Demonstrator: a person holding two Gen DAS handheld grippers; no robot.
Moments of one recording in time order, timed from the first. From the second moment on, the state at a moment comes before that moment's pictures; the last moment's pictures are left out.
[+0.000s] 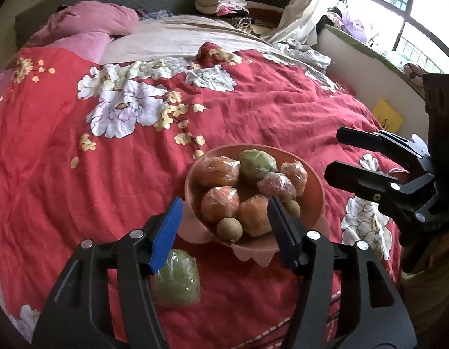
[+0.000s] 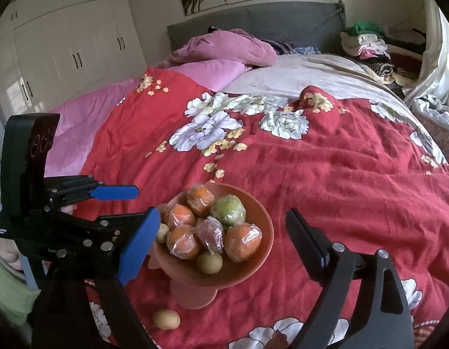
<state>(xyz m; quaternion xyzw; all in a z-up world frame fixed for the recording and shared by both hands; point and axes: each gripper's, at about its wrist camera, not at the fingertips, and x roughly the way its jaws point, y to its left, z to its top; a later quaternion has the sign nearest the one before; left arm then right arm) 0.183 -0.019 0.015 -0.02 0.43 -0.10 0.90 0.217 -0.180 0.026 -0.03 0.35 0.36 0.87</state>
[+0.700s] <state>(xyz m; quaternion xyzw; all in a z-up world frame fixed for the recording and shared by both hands) 0.166 -0.003 0.025 -0.04 0.41 -0.08 0.91 0.193 -0.184 0.038 -0.04 0.32 0.36 0.87</state>
